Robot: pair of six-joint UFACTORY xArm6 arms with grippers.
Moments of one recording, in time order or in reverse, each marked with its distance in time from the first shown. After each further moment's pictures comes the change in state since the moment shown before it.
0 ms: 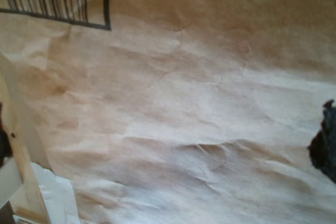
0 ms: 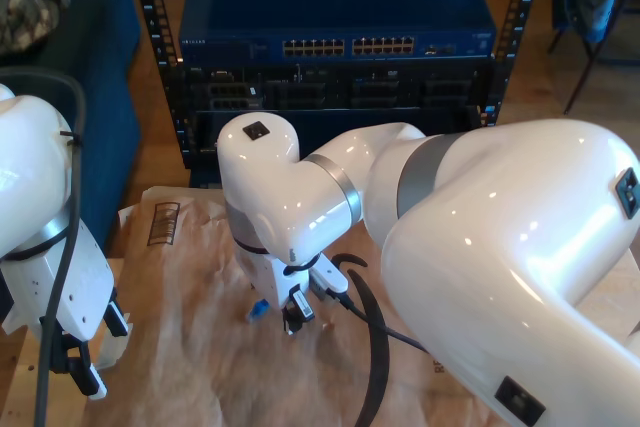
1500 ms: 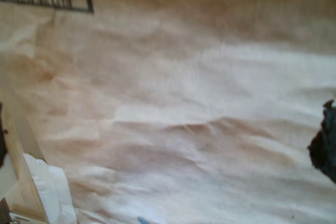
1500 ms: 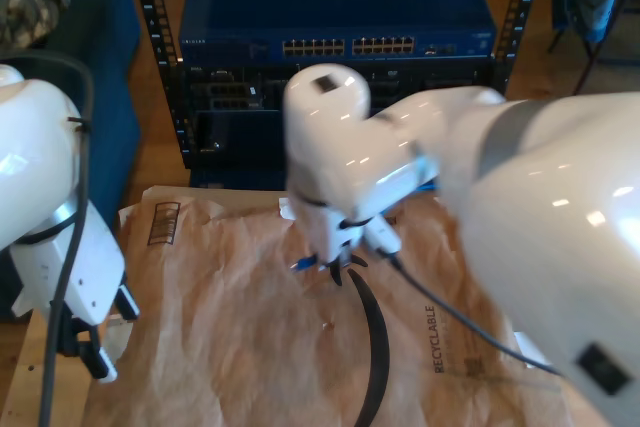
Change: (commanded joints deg) left arm -3.7 0.5 -3.4 -2.1 0.1 -0.4; right arm -12.7 -13.0 7.2 -1.8 0.4 0.4
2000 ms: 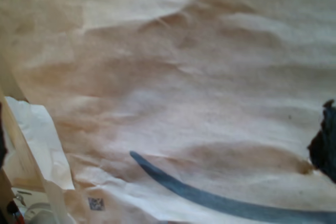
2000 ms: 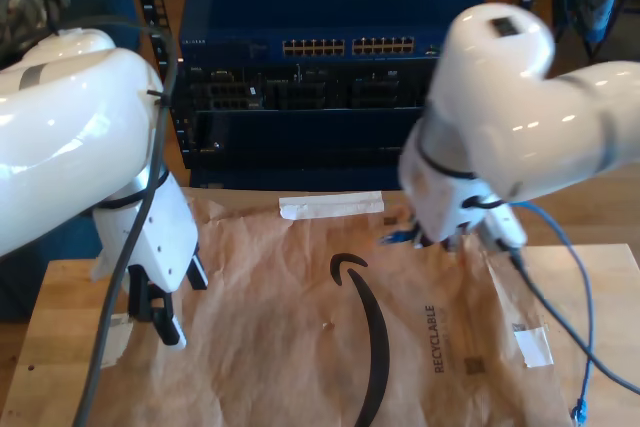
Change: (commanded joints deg) left arm -11.3 3.3 -6.1 -1.9 -0.4 -5.4; right arm -10.9 -26.5 12.1 4.3 9.8 -0.1
